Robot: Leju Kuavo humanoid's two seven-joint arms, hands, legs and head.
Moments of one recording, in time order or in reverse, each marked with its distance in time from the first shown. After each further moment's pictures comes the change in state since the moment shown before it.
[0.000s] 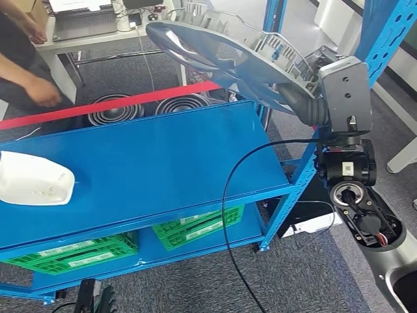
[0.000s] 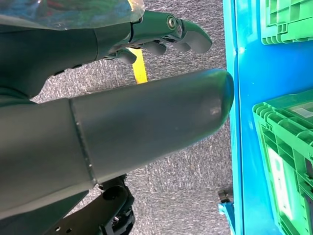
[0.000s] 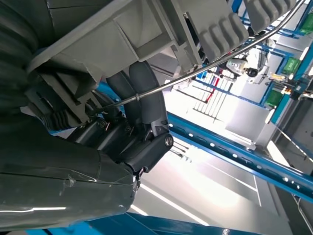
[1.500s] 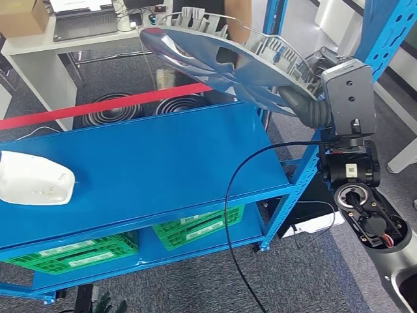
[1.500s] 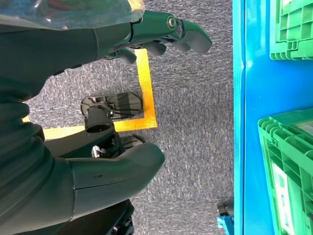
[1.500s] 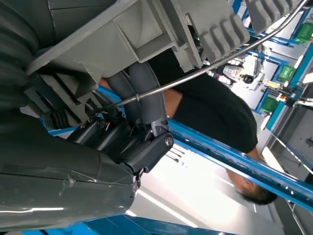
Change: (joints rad) left arm 0.023 -0.007 0.002 0.000 0.025 0.059 -0.024; right arm 0.004 -0.031 0.014 -0.017 -0.033 -0.005 -0.017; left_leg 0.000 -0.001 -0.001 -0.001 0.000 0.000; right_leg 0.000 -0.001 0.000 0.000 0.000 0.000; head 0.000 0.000
